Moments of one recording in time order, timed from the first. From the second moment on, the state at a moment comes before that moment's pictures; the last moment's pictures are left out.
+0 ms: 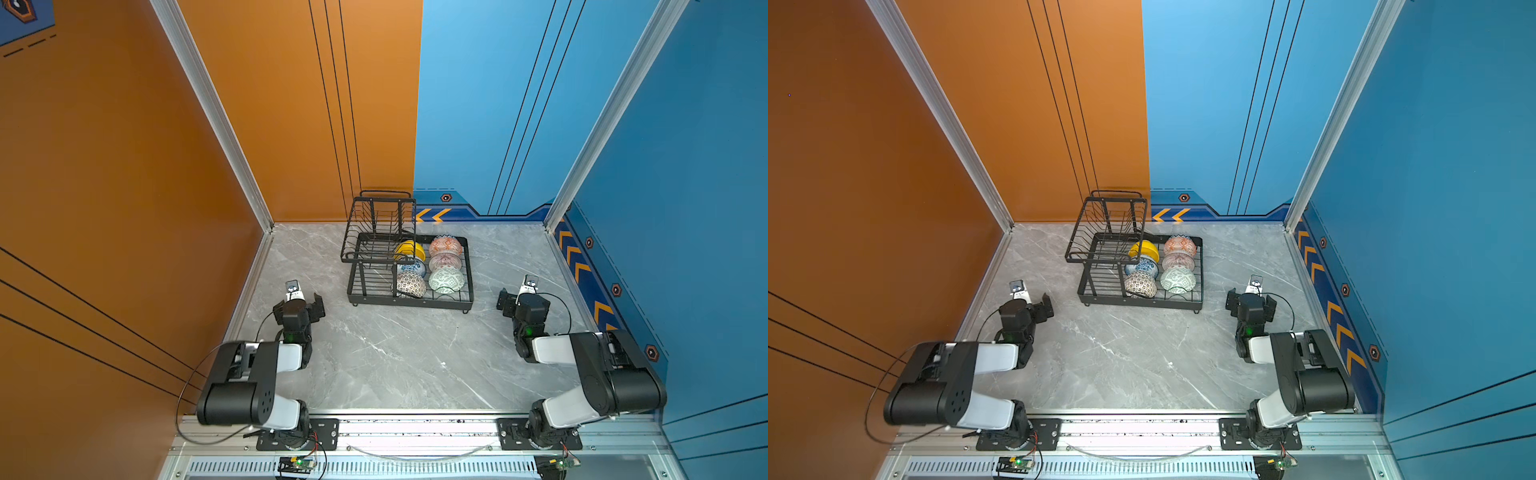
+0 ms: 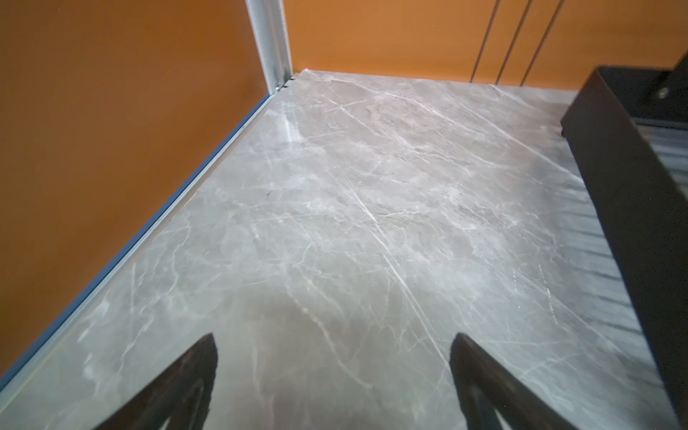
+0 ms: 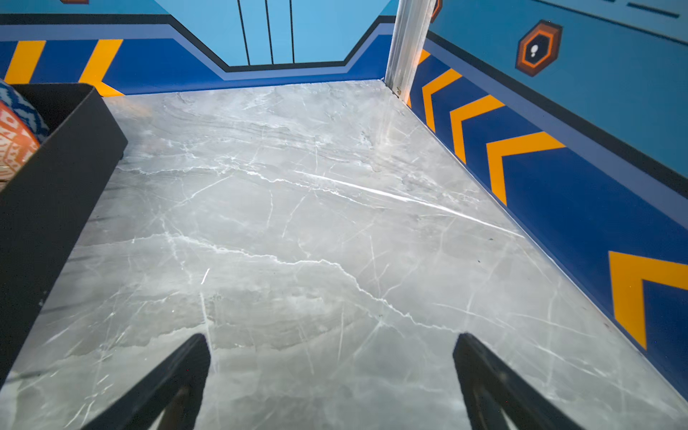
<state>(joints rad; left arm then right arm) -0.03 1.55 0.29 0.85 -0.28 -0.05 0.08 1.54 0.34 0.80 0.38 0.09</state>
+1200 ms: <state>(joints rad) -0.05 1.57 0.36 0.85 -0.26 -0.01 0.07 1.54 0.34 0.85 0.38 0.09</state>
